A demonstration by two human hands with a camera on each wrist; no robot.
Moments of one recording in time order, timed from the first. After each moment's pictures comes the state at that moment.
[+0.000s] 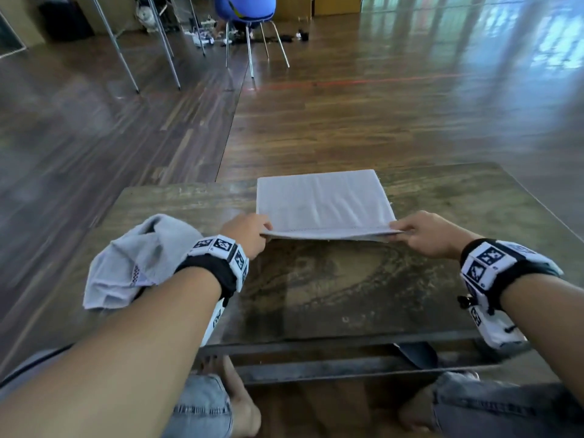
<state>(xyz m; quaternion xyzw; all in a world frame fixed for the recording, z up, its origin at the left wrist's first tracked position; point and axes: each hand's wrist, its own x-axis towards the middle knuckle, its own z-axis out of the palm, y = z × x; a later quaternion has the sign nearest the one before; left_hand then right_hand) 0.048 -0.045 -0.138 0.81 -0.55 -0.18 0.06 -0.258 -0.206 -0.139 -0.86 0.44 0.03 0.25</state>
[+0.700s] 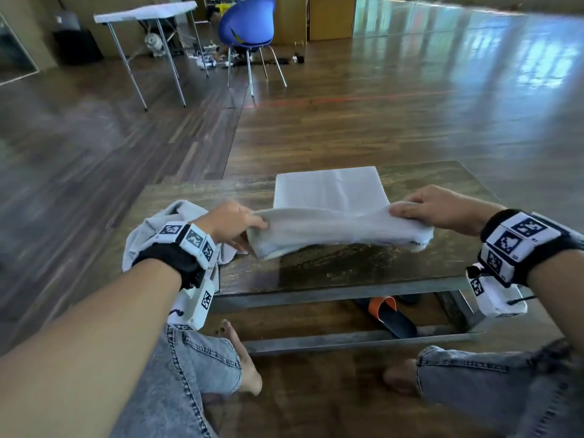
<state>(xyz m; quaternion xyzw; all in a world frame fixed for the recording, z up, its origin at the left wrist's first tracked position) 0.004 0.059 -0.062 0.76 -0.41 -0.39 0.31 -0.326 -0.127 -0.057 -0.83 0.41 -0.07 0.38</state>
